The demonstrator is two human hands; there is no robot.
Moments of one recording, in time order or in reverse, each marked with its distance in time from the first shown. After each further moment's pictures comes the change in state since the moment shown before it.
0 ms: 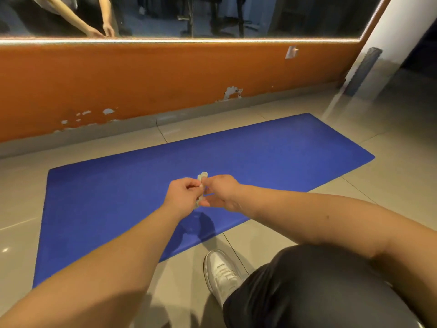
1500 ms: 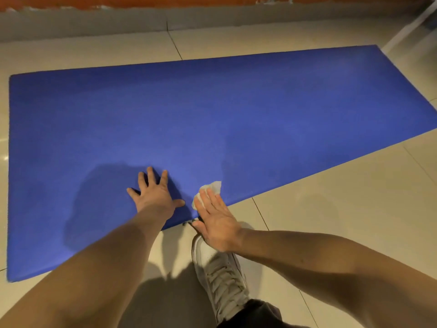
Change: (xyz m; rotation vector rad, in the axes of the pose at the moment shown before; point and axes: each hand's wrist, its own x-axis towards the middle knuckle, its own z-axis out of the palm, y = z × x) left_hand 0.074 -0.267 -0.027 1.019 -0.189 -0.429; right_hand 0.149 0.265 0.062 -1.505 -0.263 -0.553
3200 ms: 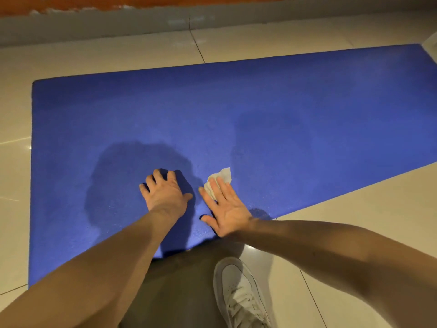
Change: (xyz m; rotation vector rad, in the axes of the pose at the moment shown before) left_hand 0.047 -0.011 -0.036 -0.006 0.123 -0.063; right_hand 0.089 0.020 -0.022 -0.050 0.092 -0.131
